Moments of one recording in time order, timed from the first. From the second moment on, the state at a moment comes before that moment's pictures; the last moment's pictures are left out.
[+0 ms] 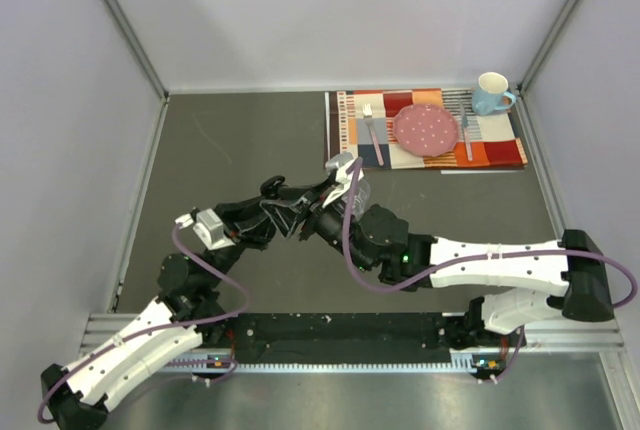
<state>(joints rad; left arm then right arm) -0.78 0.37 0.26 0.64 0.03 -0.10 1.38 1.33 1.04 0.50 0.51 0.33</state>
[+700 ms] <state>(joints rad) -0.78 0.36 0.26 0.66 0.07 -0.10 1.37 1.14 1.09 0.42 0.46 0.22</state>
